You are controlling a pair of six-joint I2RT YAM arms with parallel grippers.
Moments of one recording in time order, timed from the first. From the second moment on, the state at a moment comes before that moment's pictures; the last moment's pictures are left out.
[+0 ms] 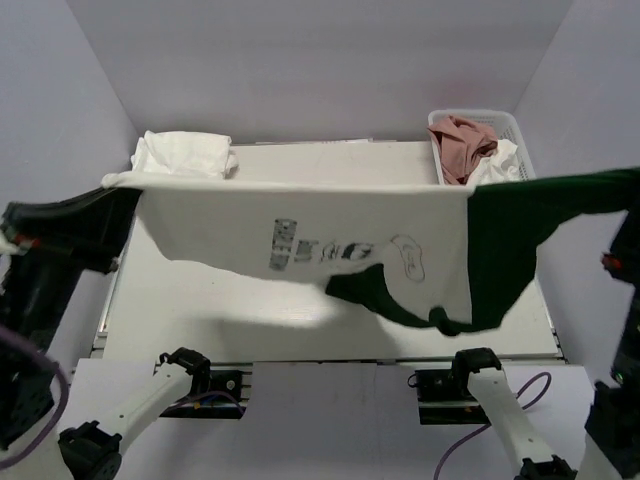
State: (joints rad) left arm -0.43 0.74 1.80 -0.57 0.04 -0.46; right arm 0.15 0.56 1.57 -0.24 0.17 0.23
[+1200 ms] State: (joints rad) left arm -0.25 1.87 1.50 -0.55 -0.37 -0.61; right arm 0.22 1.79 1.48 -0.26 -0.12 0.16
